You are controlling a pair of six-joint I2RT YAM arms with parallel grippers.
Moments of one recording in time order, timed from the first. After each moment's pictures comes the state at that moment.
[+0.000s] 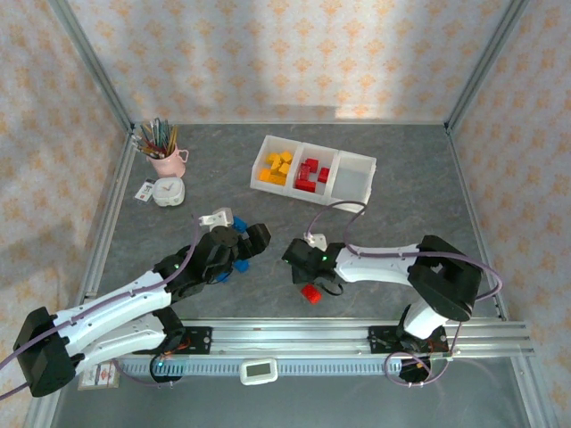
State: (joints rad) left arm -0.81 0.90 0.55 -0.25 -0.30 -1.05; right arm 1.05 1.58 0.81 -0.52 0.26 0.92
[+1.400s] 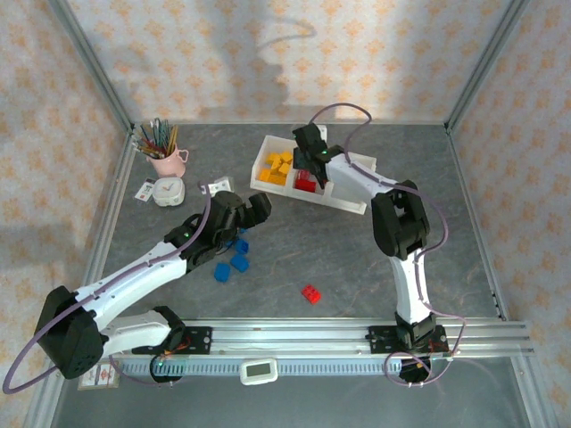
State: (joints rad) left arm -0.63 1.13 0.78 -0.23 -0.28 -0.86; right arm 0.53 2.14 1.76 -0.48 0.34 0.42
